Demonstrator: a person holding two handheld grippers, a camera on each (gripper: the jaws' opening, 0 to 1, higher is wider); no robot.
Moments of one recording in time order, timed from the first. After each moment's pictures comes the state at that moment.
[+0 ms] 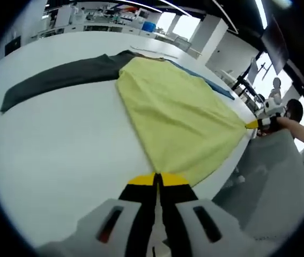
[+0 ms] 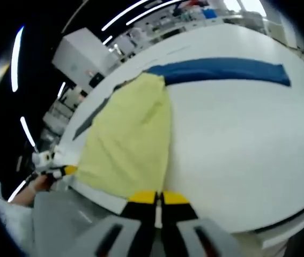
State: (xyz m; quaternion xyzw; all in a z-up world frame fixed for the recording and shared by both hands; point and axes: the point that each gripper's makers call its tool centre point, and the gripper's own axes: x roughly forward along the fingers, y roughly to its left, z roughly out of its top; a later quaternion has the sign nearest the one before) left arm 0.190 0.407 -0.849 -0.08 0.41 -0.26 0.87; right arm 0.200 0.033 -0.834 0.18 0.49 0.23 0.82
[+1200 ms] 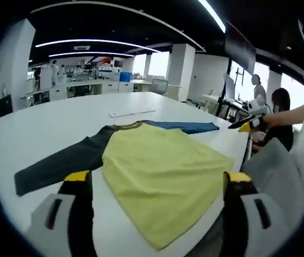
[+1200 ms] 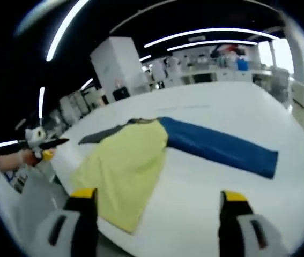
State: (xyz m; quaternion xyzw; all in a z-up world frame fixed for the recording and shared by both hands) left arm 0.237 0.366 -0.721 -0.01 0.20 -0.31 0.93; right arm 0.265 -0.029 -0.759 0.05 0.32 0.29 0.90
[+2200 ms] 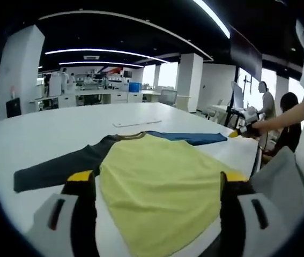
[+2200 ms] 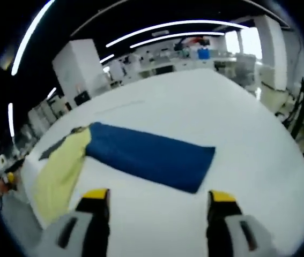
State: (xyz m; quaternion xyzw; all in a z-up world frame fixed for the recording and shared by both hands) left arm 0.244 0.337 -0.717 -0.02 0.16 -0.26 0.95; right arm 0.364 -0.181 -0.819 0.09 0.37 0.14 0.91
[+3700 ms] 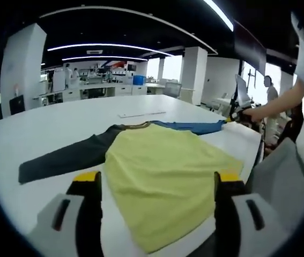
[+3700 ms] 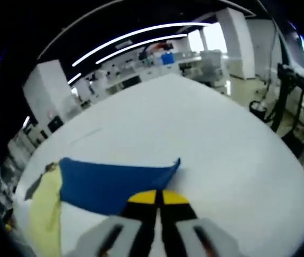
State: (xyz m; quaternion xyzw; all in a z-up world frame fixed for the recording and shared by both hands) left arm 0.230 0.355 -0.739 0.00 0.19 -0.25 0.95; right arm 0.429 -0.213 -0.799 0.15 0.34 0.04 0.93
